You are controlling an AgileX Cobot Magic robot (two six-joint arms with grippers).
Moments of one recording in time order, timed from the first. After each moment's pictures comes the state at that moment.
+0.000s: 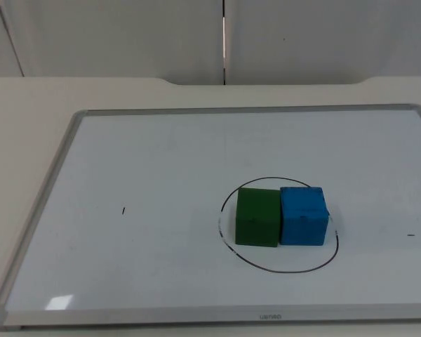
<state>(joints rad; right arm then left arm) 0.35 0.00 -0.52 -0.01 1.08 0.01 -0.52 0.00 -0.50 0.02 1.08 0.02</state>
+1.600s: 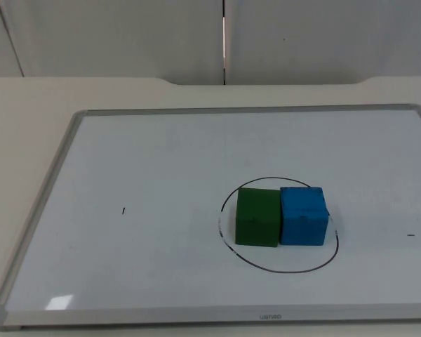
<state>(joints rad) 0.11 0.00 -0.52 -0.01 1.08 0.01 -0.37 0.00 -0.50 0.02 1.08 0.02</state>
